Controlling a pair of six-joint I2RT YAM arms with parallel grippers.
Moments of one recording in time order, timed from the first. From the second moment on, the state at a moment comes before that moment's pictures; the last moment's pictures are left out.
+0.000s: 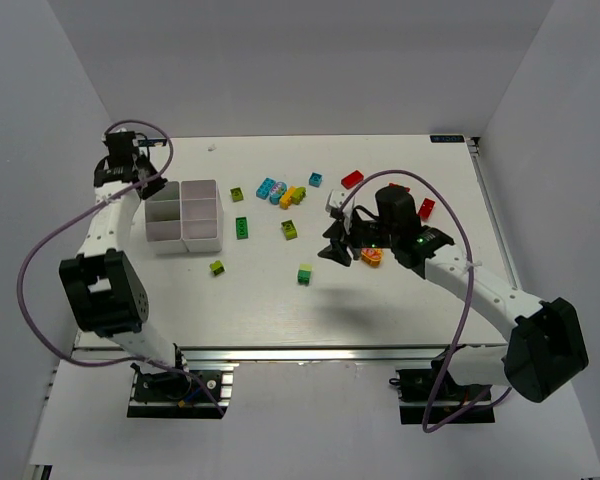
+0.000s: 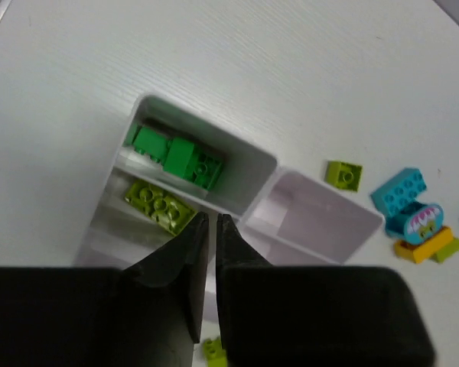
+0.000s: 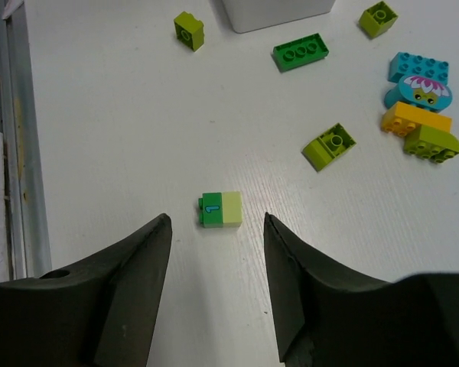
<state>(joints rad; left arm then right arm) 0.17 1.69 1.48 -0.54 -0.07 -0.41 0.59 1.27 0.91 -0.13 -0.68 -0.40</state>
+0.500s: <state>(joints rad) -0.10 1.27 1.11 -0.39 0.20 -0.47 0.57 1.41 1.07 -0.27 -0.67 -0.24</state>
